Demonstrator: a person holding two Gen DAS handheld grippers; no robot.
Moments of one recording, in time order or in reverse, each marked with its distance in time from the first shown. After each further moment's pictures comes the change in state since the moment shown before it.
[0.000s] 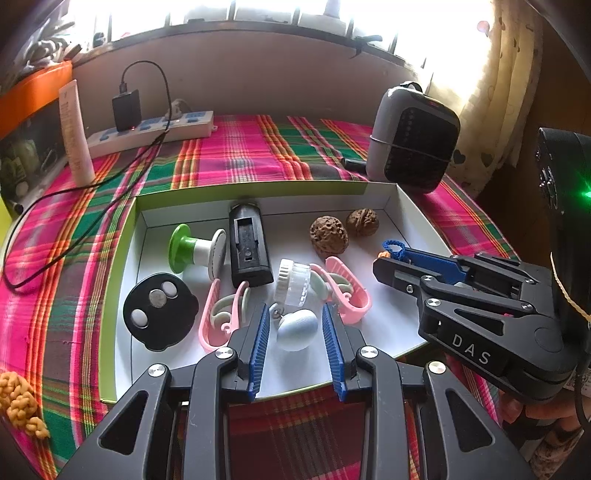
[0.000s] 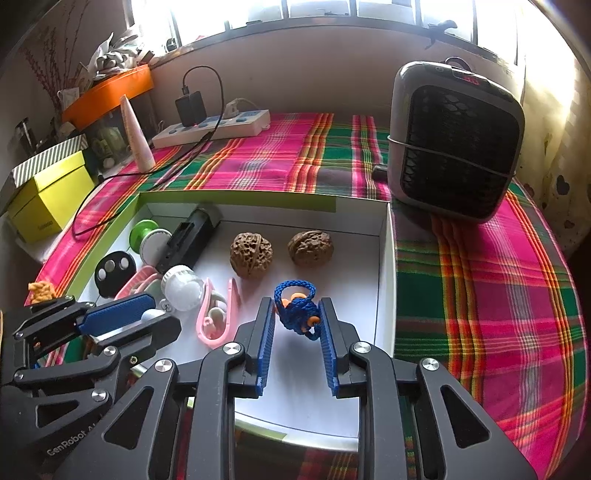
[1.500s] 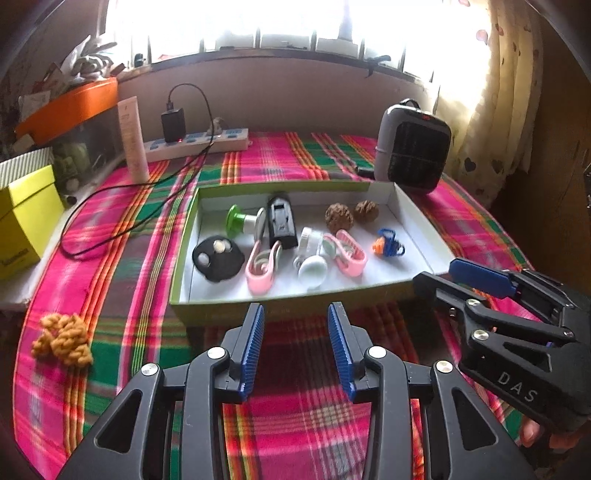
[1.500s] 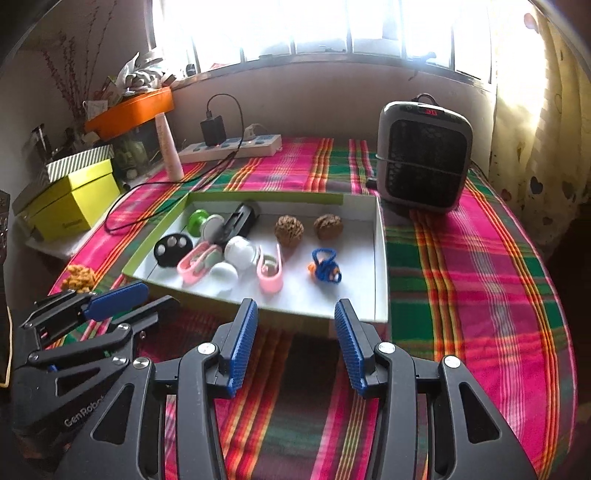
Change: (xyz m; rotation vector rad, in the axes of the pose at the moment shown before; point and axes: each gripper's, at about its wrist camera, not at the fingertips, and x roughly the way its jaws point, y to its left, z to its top) left arm -0.061 -0.008 -0.042 -0.013 -0.071 0.126; right arm -0.067 0.031 -0.049 0.024 -0.096 -0.025
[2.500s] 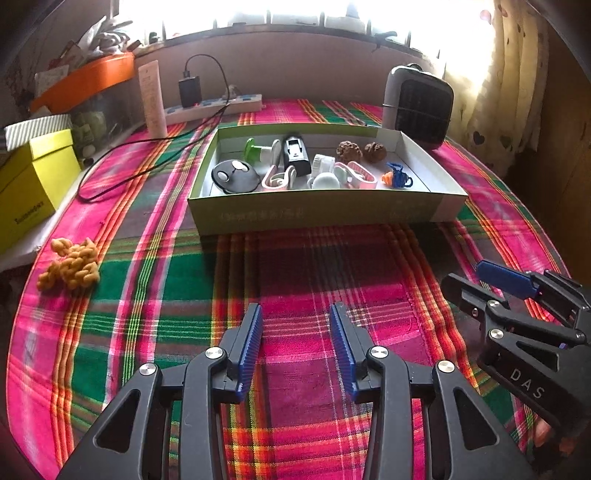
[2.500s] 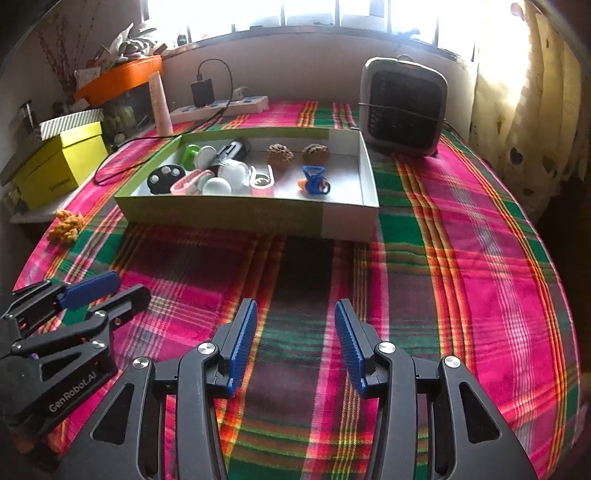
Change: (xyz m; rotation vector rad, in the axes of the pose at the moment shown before) left arm -0.009 0.002 -0.056 -0.009 0.070 0.048; right arm -0.009 0.006 -0.052 -0.002 0.084 -0.092
